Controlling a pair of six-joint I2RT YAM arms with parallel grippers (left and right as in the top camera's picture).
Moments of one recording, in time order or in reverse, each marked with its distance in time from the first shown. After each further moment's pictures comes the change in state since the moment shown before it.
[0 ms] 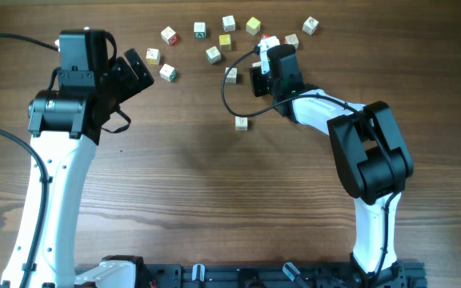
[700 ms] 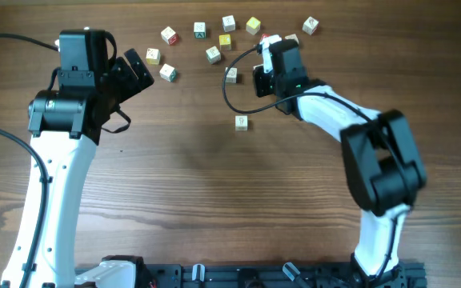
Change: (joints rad) left arm 0.000 0.000 0.000 0.000 0.000 0.000; right arm 0.000 -0.127 0.010 -0.238 -0.020 0.030
